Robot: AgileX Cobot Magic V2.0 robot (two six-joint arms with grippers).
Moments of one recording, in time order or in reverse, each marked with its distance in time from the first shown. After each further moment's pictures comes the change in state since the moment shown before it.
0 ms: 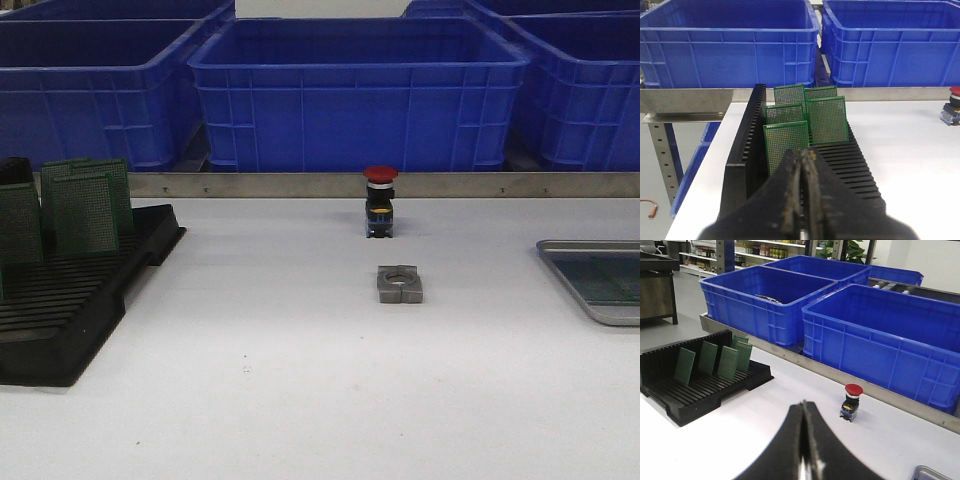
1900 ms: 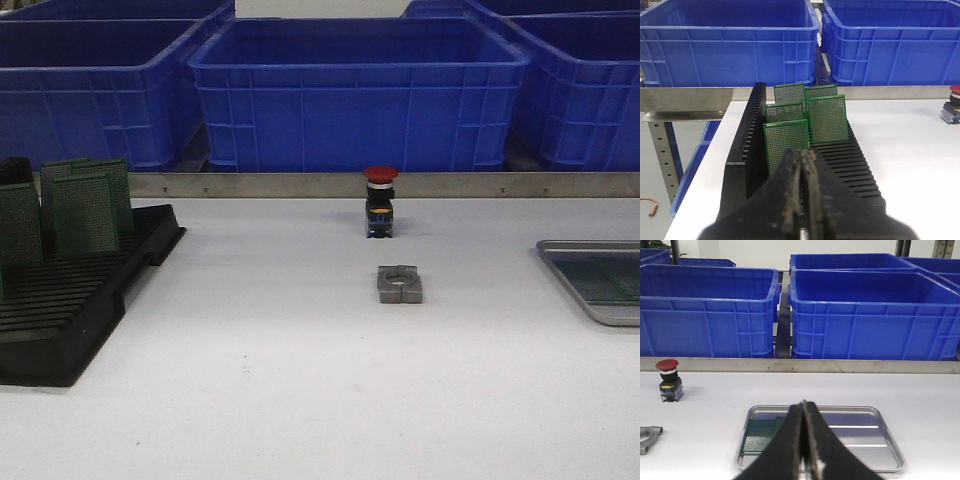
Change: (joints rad) left arm 0.000 0.000 0.000 0.000 0.006 0.000; right arm -0.154 -0.210 0.327 -1.252 -0.484 1.296
